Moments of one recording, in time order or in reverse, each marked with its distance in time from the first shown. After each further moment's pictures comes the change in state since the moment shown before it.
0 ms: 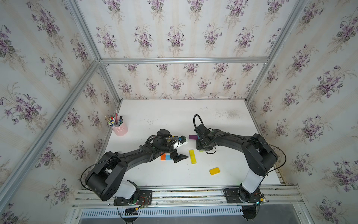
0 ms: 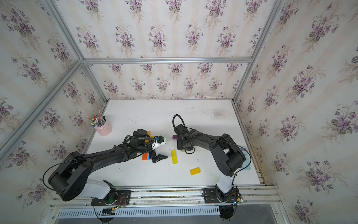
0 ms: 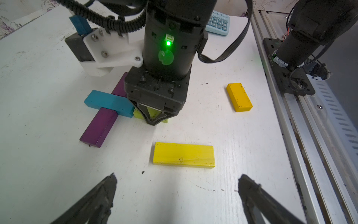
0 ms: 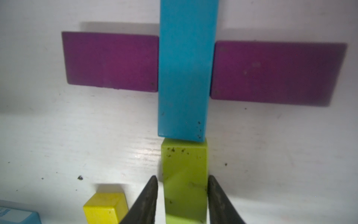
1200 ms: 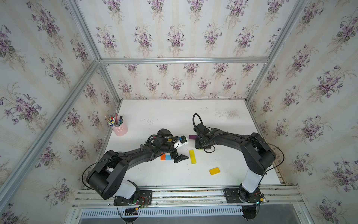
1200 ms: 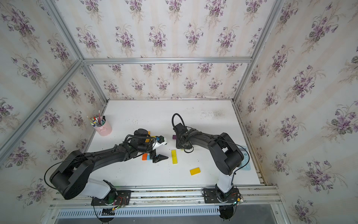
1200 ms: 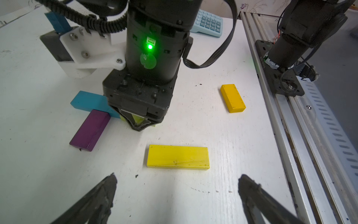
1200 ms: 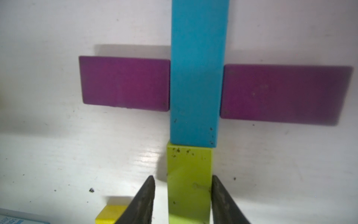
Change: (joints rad) left arm -0.001 0.017 0.016 -0.014 0.037 0.000; right arm -0.002 0.032 0.024 0.021 0.005 0.015
